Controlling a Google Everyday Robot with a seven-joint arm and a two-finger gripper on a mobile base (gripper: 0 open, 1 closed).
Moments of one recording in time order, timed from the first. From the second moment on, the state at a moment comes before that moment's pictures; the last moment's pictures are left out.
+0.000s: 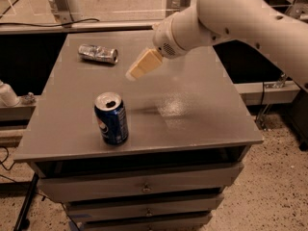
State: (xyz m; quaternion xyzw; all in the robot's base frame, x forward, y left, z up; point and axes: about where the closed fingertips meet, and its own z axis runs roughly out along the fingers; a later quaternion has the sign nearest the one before) arm 0.643 0.020 0.937 -0.53 0.71 0.11 0.45
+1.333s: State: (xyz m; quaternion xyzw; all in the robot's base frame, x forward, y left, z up) arm 0.759 0.108 0.857 -0.46 0.73 0.19 0.48
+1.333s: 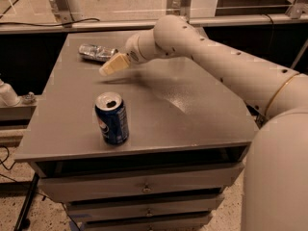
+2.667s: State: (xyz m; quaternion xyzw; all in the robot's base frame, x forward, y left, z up) arm 0.776 0.130 0.852 -0.43 0.73 0.23 0.48
